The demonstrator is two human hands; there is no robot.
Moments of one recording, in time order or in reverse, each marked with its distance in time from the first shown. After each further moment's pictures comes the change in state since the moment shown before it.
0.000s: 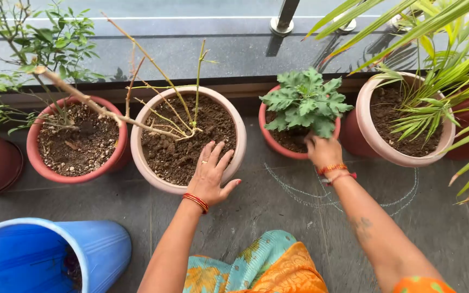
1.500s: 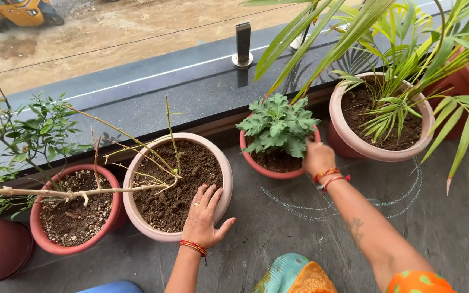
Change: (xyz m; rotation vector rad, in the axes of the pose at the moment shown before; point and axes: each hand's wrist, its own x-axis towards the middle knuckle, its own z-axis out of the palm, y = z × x) left_hand 0.002 0.005 -0.003 0.093 -0.229 -0.031; right_hand 0.014 0.032 0.010 -0.143 -0.111 0.168
